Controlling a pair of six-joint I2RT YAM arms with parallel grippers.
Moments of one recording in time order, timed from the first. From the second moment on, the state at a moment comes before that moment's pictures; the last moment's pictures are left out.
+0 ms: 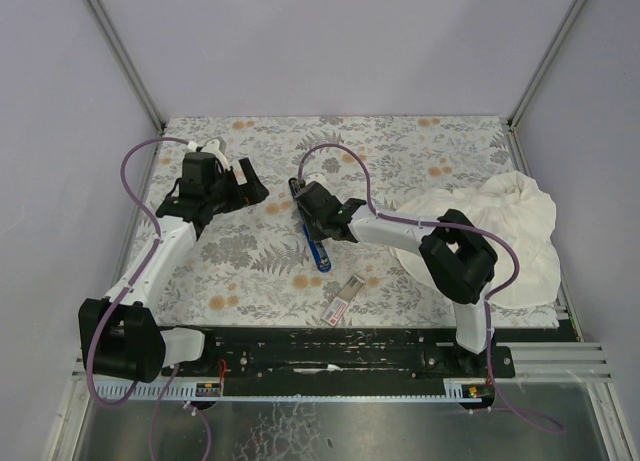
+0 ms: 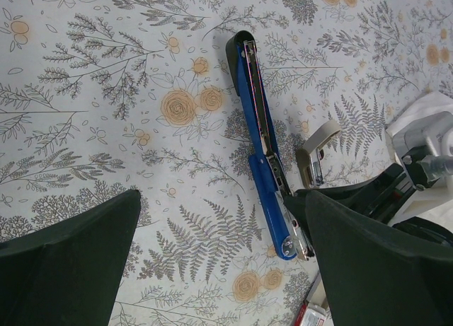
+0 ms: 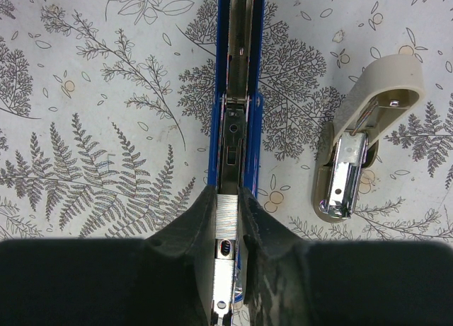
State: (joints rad) left arm -0.13 1.26 0.98 -0.36 0.20 -0.44; right arm 0.88 1.97 1.39 -0.32 0.22 0.43
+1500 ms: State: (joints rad) left arm -0.97 1.52 0.86 -0.20 0.03 -0.72; right arm 0.59 1.10 0.56 -0.39 0.04 0.64
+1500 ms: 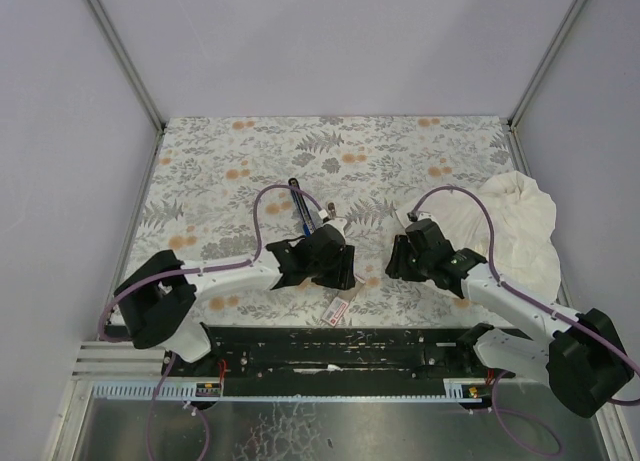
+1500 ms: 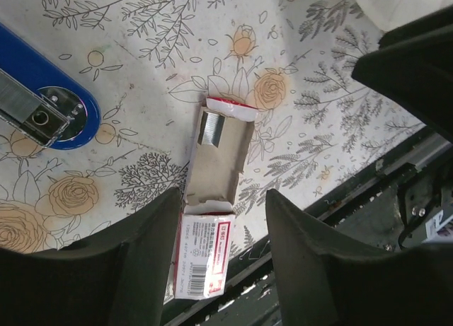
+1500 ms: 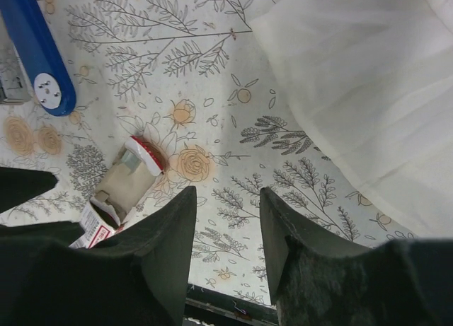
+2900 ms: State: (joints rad) left arm -1.03 1.69 0.91 -0.16 -0.07 -0.80; right arm 0.59 1.47 0.62 -0.16 -0.31 0.61
